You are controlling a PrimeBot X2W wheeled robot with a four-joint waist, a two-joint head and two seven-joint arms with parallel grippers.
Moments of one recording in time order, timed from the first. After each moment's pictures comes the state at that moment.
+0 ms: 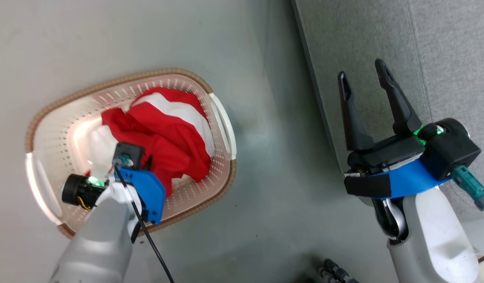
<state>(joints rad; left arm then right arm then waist) -0.78 0.12 -0.48 1.29 -0.28 -0.12 -0.14 -0.42 -0.05 0.14 0.06 0.13 0.13 -0.26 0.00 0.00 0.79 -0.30</state>
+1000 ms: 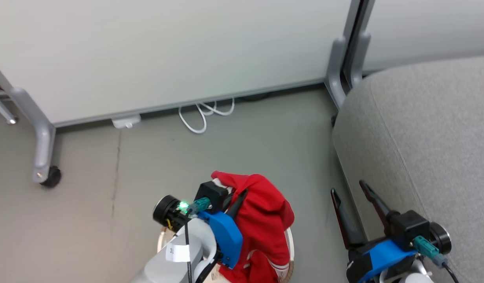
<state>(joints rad) -0.58 0.05 -0.89 0.93 -0.57 -0.13 -0.21 -0.08 -0.05 0.11 0.17 0.05 0.13 -0.15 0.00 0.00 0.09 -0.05</state>
